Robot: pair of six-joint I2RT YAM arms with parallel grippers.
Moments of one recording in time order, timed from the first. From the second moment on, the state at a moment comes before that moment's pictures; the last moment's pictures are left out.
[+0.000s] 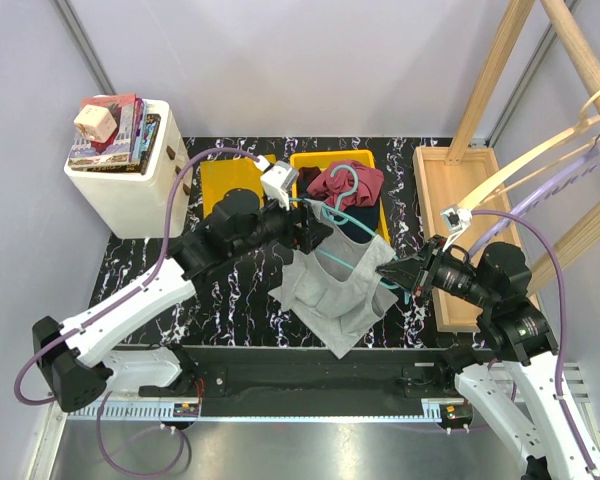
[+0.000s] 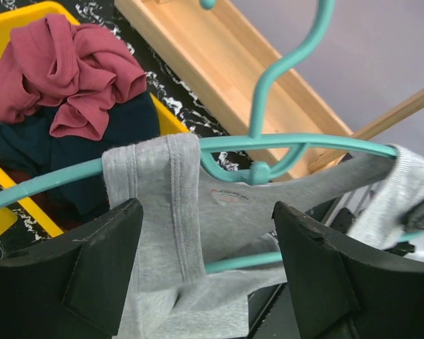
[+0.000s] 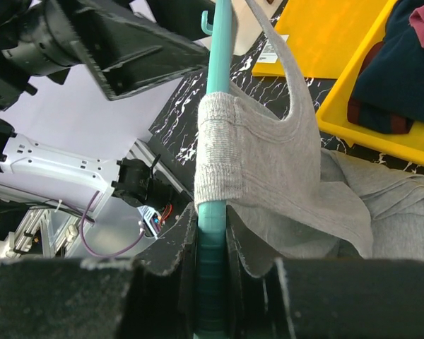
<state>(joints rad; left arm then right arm) -0.83 1.15 1.11 -0.19 0.09 -0.39 0.34 0.53 0.83 -0.47 -0.62 0.59</state>
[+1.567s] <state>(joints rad) -0.83 1.15 1.07 -0.28 0.06 -0.32 0.34 0.42 0.83 -0.63 -0.64 0.58</state>
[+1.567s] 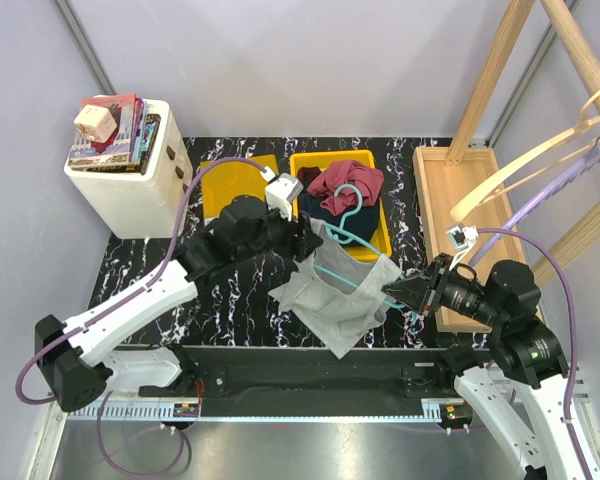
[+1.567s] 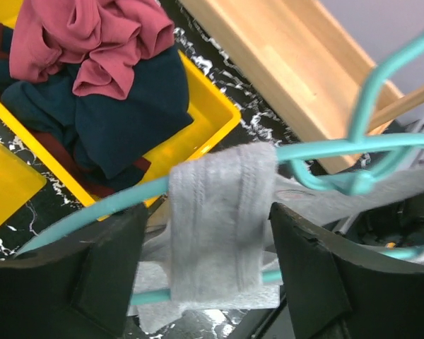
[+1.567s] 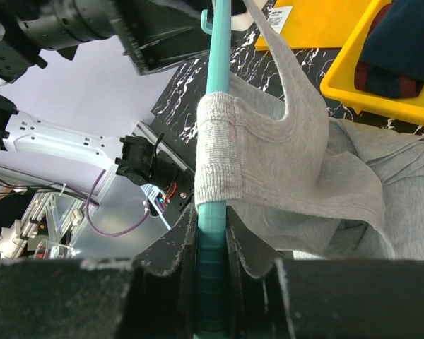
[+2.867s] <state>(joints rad) -0.57 0.96 1.03 -0.40 -0.11 -0.38 0.34 0.13 0.81 -0.43 -0.53 0.60</state>
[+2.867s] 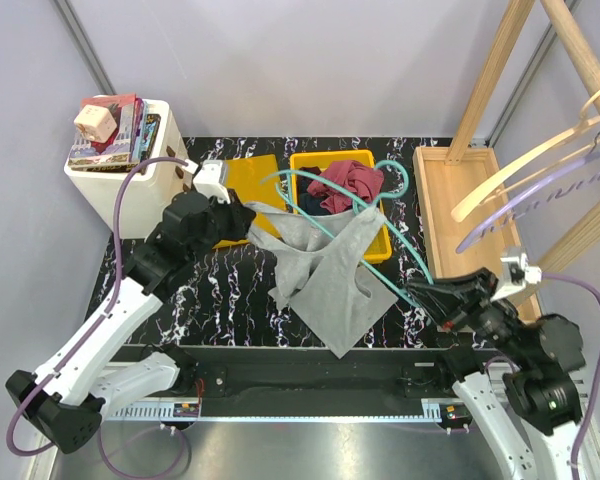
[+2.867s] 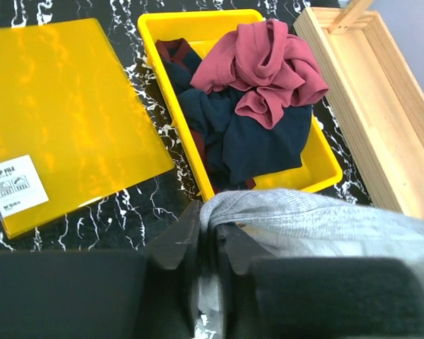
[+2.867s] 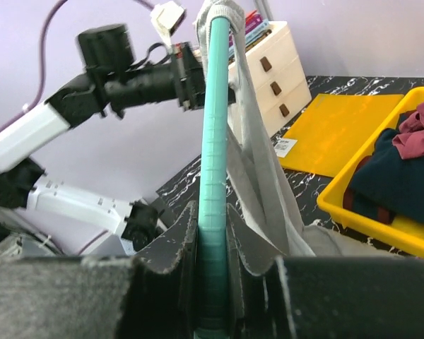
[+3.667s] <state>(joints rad) -0.56 0.87 0.88 0.14 0.33 -0.85 0.34 0.55 0.55 0.31 -0.70 0.74</state>
